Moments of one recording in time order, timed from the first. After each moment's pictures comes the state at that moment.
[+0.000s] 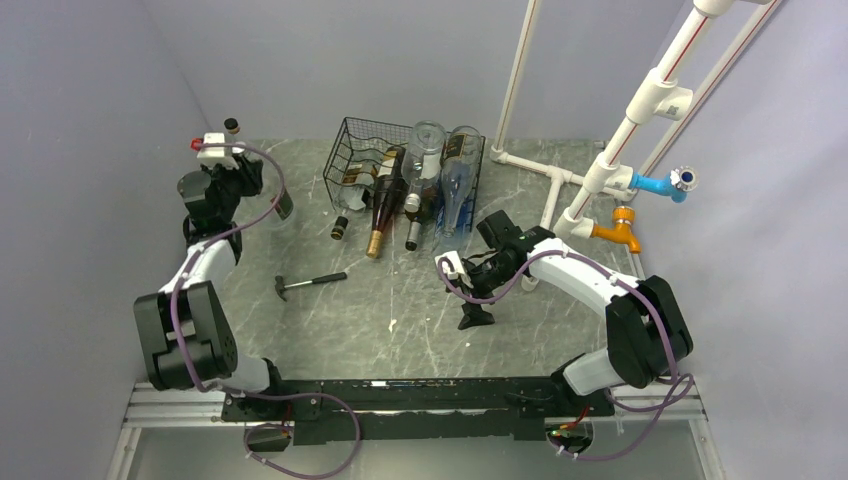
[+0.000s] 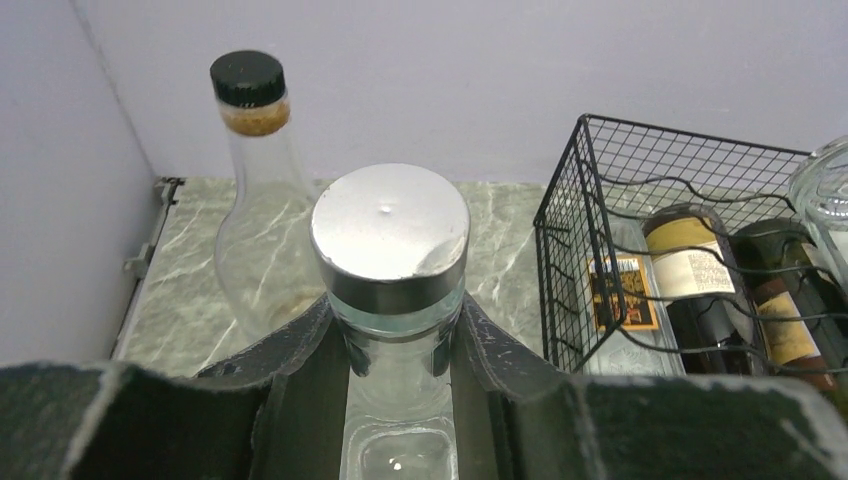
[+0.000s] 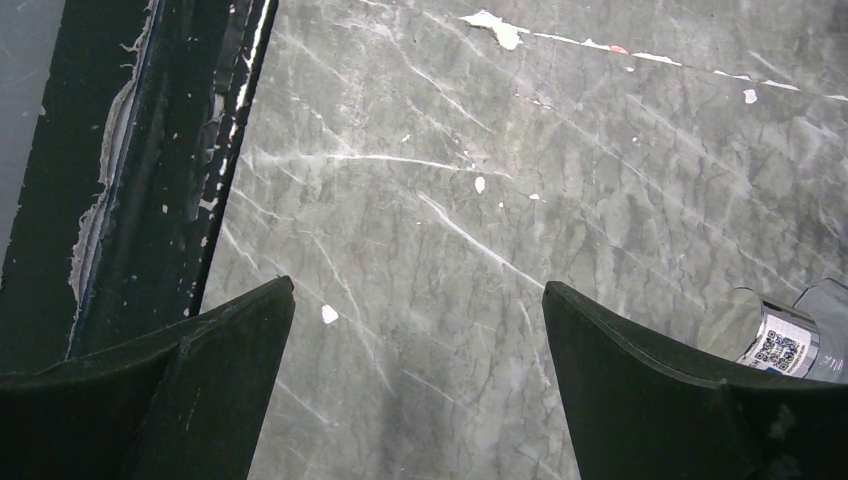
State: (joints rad) left arm 0.27 1.40 0.81 0.60 0.35 -0.09; right arm 0.53 1.44 0.92 -0.76 -0.87 -1.12
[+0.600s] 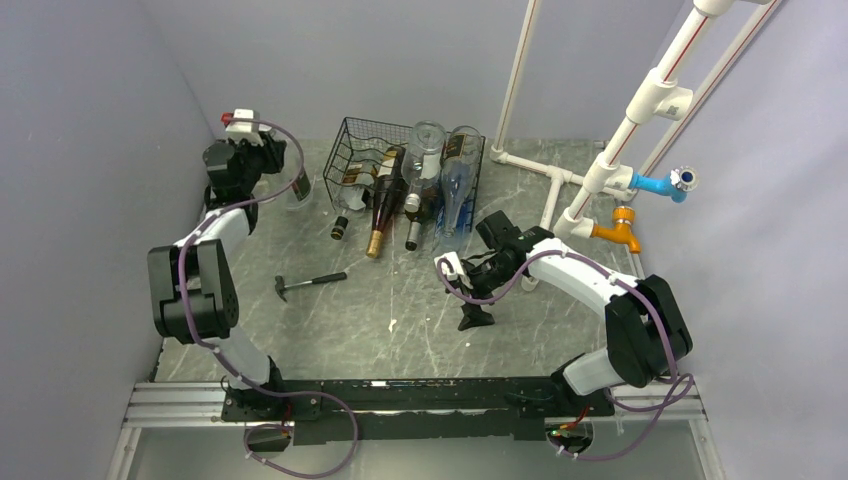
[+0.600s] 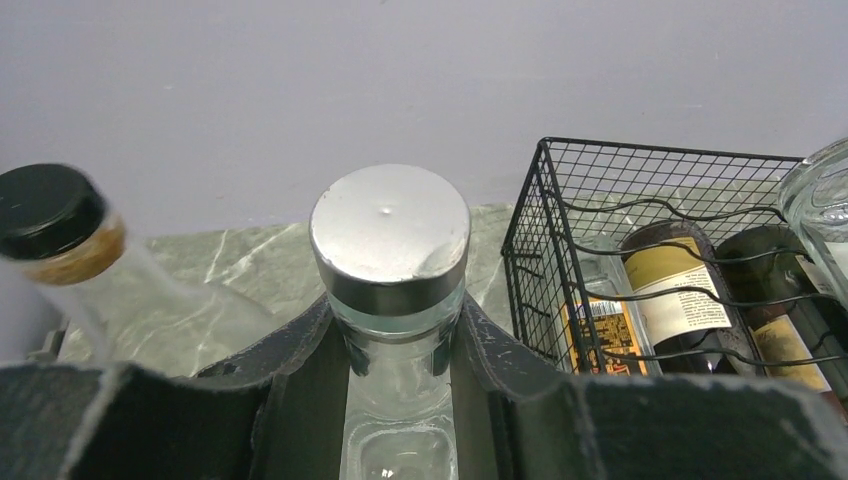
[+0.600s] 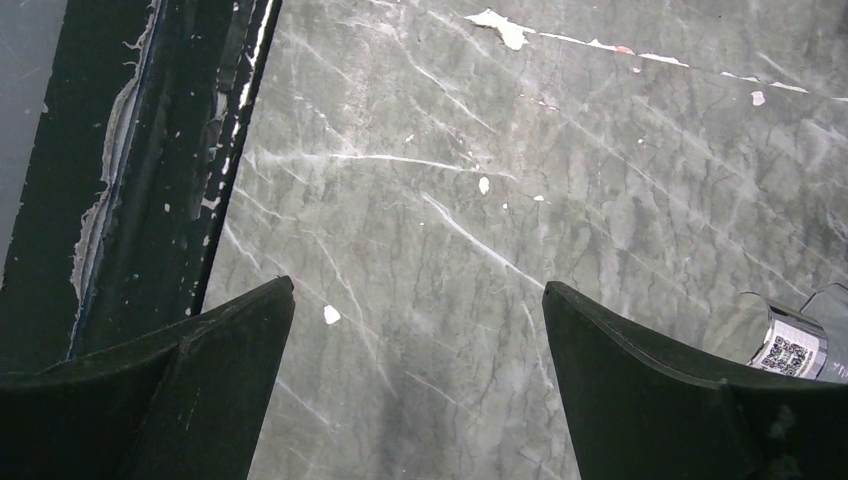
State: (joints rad) left arm 0.17 1.67 1.05 0.62 0.36 -0.07; right arm 0.54 1.45 0.92 -0.76 -0.87 -1.12
